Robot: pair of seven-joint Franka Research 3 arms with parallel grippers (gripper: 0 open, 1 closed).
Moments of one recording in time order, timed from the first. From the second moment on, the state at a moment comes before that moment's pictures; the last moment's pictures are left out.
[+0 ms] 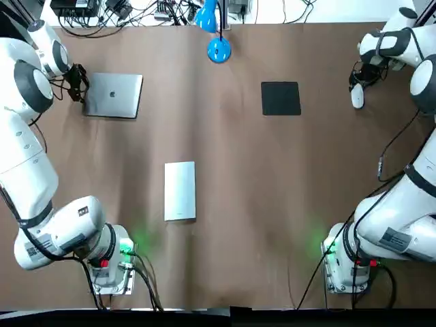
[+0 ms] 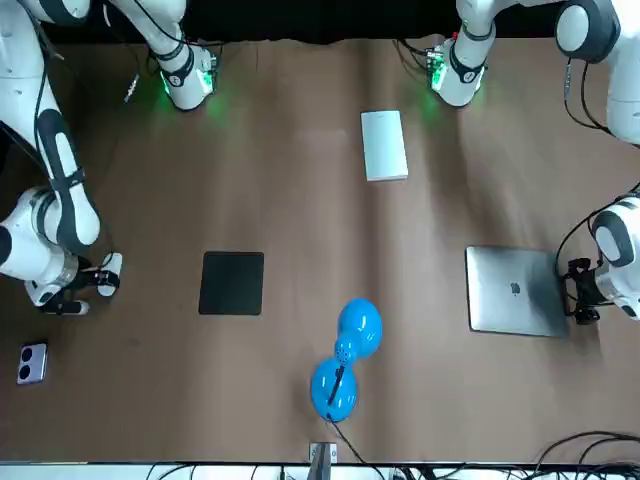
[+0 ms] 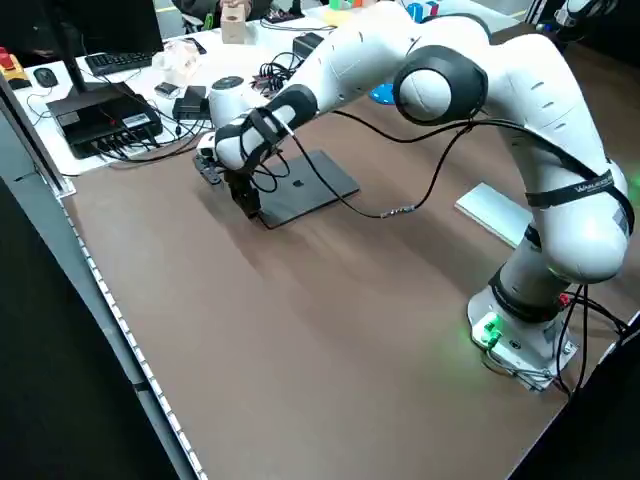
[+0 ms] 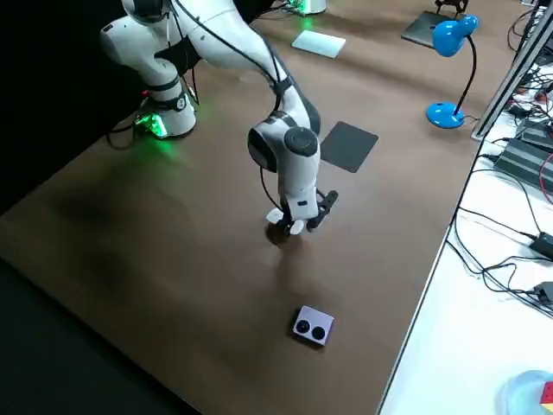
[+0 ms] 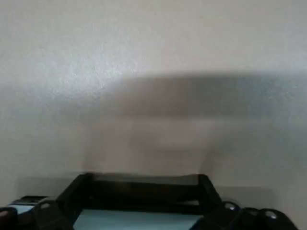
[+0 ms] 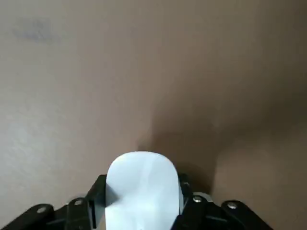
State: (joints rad) left arm 0.41 0.79 -0.02 -1.58 0.03 2.36 -1.14; right arm -0.29 0.60 -0.01 -1.83 0.02 2.37 -0.27
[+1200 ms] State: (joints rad) left arm 0.41 0.81 -0.09 -1.64 0.01 2.42 -1.19; right arm 0.20 0.55 0.04 -1.74 0.11 2.37 0.26
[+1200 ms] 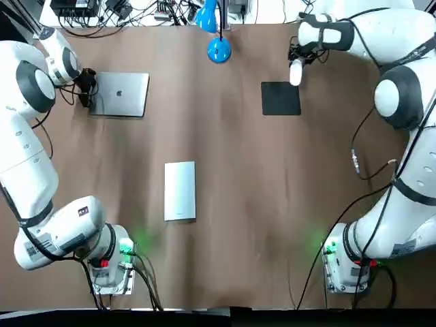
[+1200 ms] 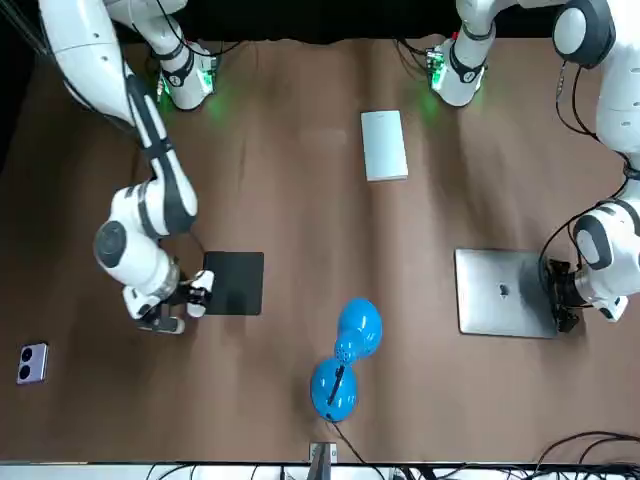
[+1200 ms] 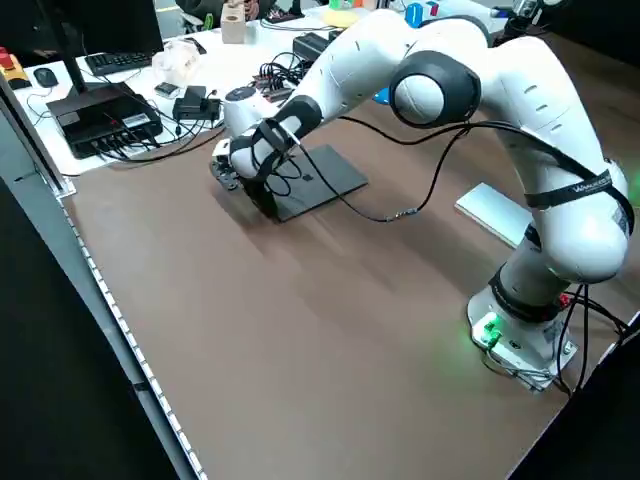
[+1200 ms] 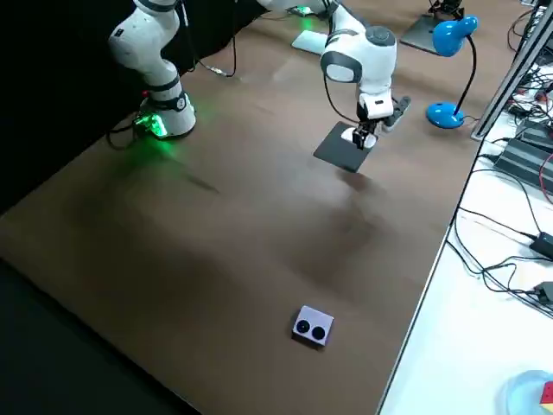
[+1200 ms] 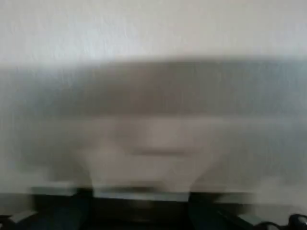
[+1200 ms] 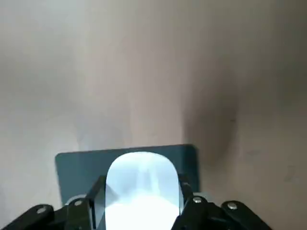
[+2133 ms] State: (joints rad) left arm 0.28 0.77 -0.20 -1.73 0.01 2.45 -1.40; right arm 0.28 0.66 0.04 -1.73 0.11 2.37 0.25
